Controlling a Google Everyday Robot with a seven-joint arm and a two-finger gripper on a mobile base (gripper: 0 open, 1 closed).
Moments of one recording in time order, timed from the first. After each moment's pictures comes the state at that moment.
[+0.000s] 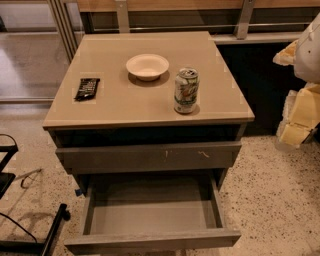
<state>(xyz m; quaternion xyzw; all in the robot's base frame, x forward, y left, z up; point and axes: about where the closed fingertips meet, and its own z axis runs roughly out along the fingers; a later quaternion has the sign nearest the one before) 0.438 -0.217 0.976 -0.60 0.78 -0.03 0.16</state>
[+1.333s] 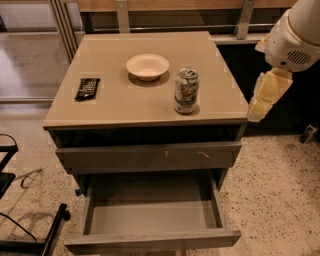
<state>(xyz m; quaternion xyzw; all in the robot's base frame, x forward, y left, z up) 0.530 -0.217 0.955 -0.59 0.78 -0.05 0.20</state>
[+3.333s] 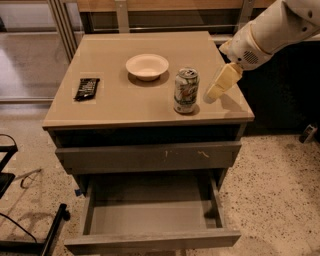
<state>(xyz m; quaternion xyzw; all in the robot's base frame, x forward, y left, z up) 0.628 -0.156 0.917 -0.56 0.77 0.09 0.31</state>
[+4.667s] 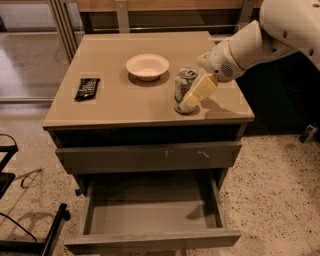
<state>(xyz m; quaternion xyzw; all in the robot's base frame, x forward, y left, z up) 0.627 -0.092 0.888 -0.56 0.74 0.18 0.33</state>
